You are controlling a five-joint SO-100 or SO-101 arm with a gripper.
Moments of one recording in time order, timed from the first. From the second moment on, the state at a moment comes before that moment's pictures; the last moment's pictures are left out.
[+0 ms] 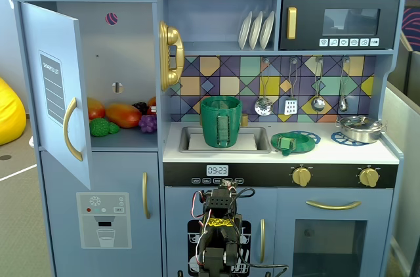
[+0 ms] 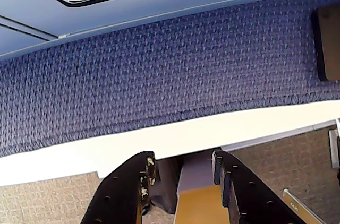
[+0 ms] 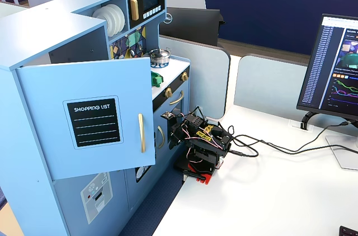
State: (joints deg) arm 3.9 182.3 171.9 77.5 -88.0
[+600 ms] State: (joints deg) arm 9.1 182.1 171.9 75.4 -90.3
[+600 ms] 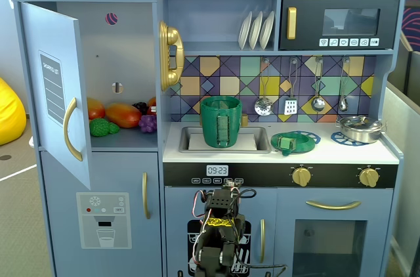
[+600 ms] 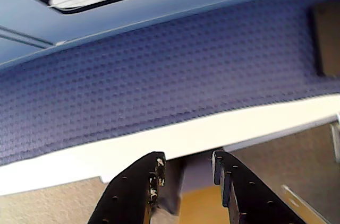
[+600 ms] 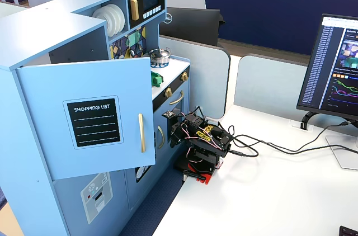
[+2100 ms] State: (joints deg) arm 35.3 140.2 136.7 4.0 -92.4
